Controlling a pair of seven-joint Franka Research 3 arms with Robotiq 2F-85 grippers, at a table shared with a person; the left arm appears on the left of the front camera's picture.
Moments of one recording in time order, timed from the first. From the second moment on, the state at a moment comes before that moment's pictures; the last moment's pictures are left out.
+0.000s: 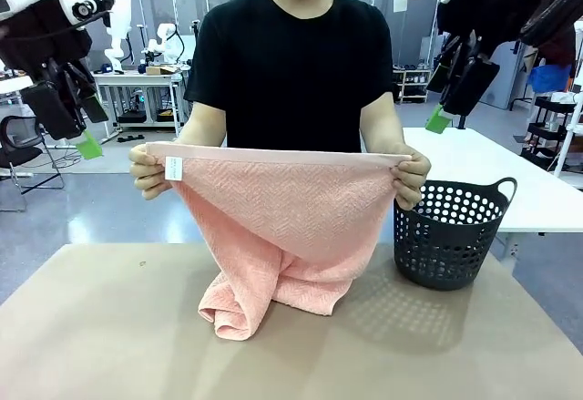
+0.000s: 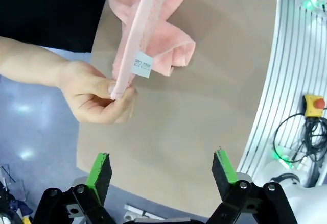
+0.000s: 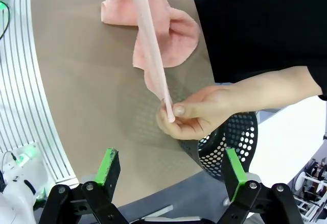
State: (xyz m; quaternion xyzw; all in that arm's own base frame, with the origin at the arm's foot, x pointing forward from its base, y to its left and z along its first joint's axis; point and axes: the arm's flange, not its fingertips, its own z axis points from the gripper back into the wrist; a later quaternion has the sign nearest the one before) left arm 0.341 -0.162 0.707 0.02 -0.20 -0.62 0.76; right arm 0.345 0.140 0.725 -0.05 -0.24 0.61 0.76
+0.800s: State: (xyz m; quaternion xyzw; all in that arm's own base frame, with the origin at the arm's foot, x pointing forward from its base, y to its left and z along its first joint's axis) left arm 0.334 -0.207 0.719 0.02 -0.20 -0.66 0.72; right arm 0.346 0.175 0.707 -0.04 -0.21 0.64 0.73
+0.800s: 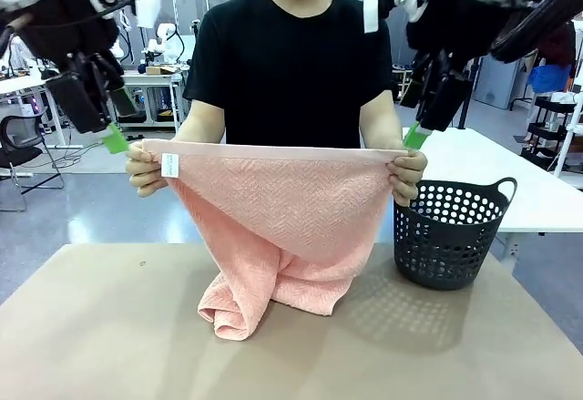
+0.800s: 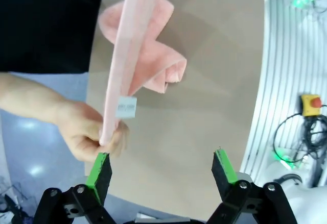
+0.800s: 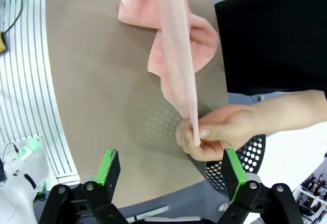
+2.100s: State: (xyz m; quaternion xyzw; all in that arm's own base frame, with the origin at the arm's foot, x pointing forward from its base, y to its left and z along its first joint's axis) left arm 0.435 -0.283 0.675 0.03 -0.07 -0.70 0.71; right arm 0.419 0.208 0.653 -0.04 -0.14 0.67 0.73
